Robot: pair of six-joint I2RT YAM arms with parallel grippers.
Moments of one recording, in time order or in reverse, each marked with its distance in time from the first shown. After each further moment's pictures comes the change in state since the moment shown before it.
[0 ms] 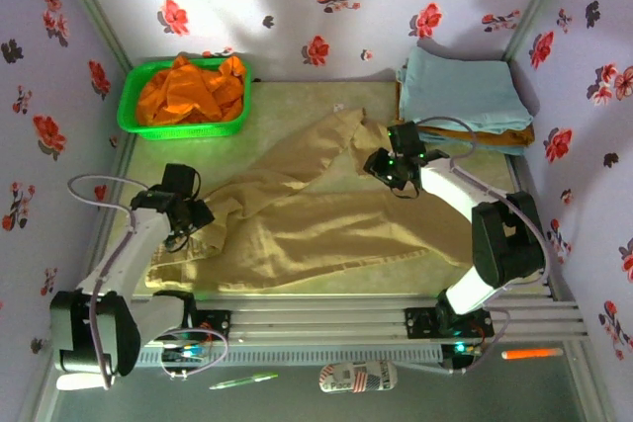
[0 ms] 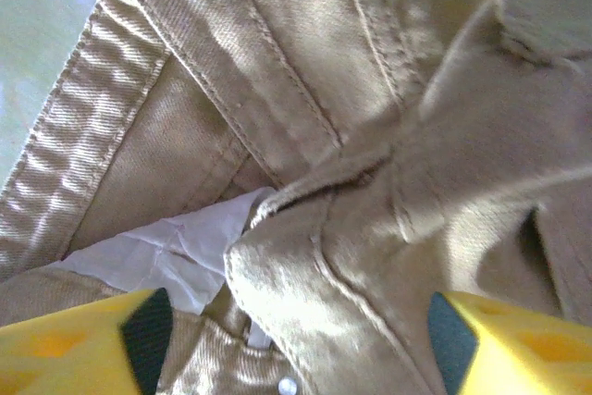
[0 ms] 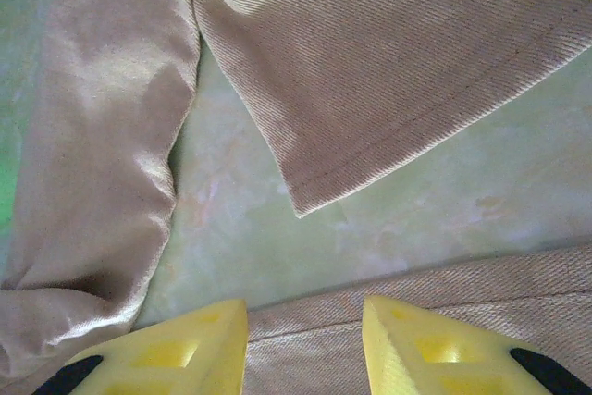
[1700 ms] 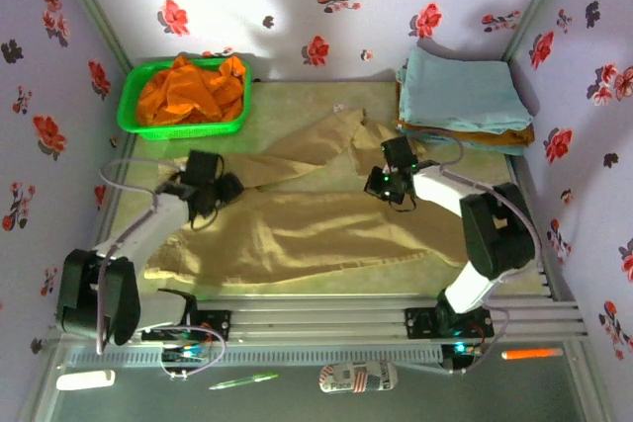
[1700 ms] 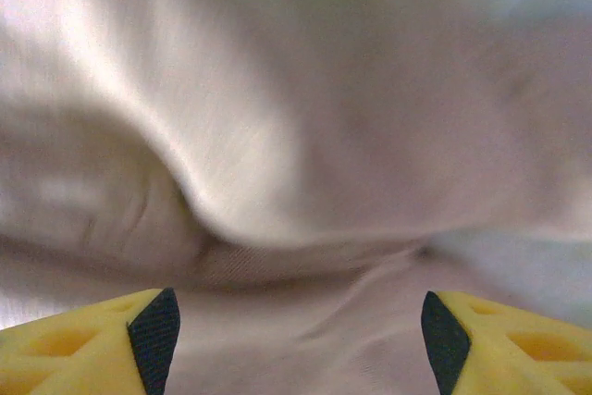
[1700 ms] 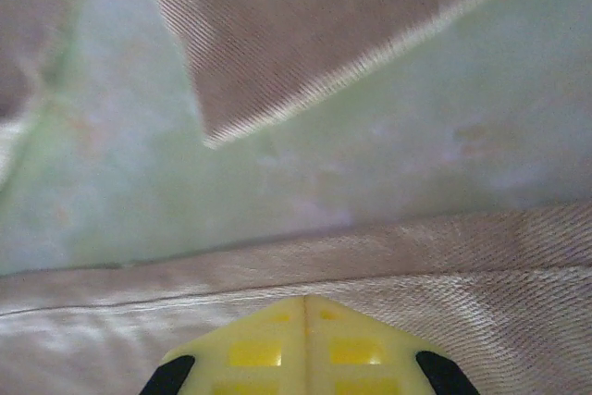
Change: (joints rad) left arm -0.156 0.165 -0.017 0.416 0.141 -0.145; right arm 0.034 0.085 -0.090 0.028 -0.022 -0.098
